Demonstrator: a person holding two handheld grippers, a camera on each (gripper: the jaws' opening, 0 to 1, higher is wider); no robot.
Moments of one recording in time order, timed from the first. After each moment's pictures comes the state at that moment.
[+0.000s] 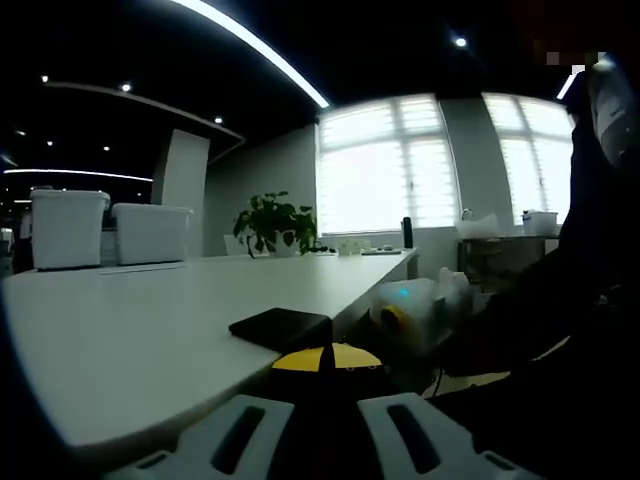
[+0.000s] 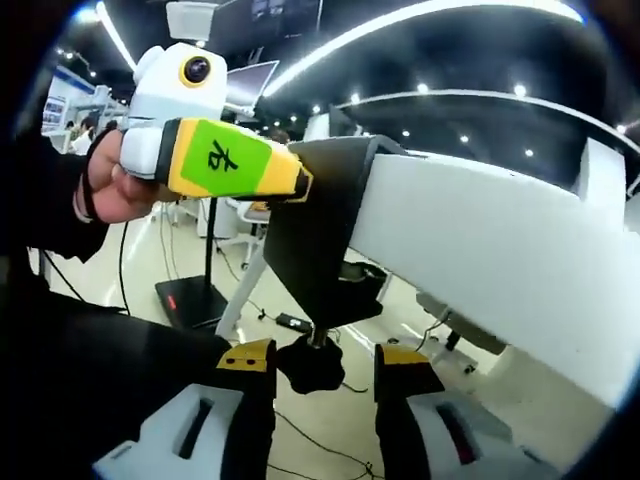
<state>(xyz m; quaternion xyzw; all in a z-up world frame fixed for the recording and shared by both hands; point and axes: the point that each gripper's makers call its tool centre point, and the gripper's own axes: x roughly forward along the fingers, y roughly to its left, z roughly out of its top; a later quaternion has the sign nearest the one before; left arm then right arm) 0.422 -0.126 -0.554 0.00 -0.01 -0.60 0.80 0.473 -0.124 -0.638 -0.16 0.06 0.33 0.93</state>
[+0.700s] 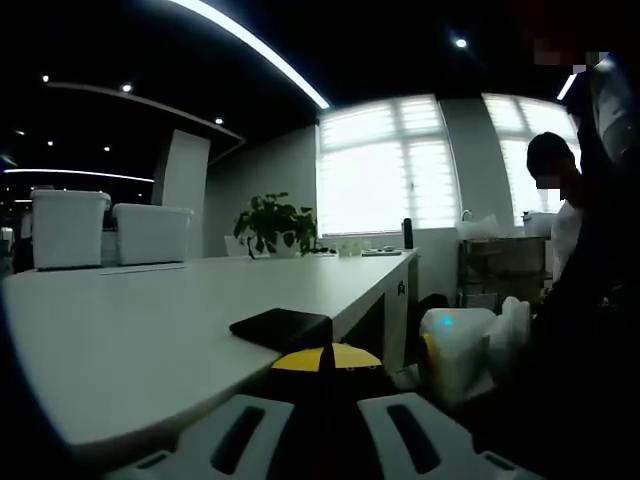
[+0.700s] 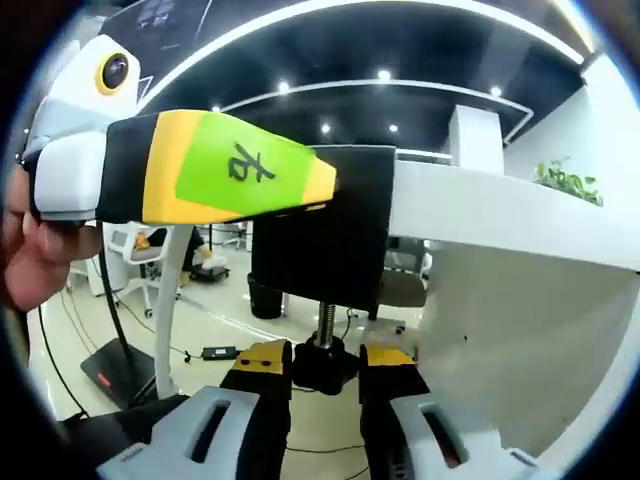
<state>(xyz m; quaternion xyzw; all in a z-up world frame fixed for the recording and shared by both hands) 0.417 -0.127 -0.553 0.00 -0.02 -0.60 0.80 0.472 -0.131 -0.641 -0.06 0.05 0.07 0.99</state>
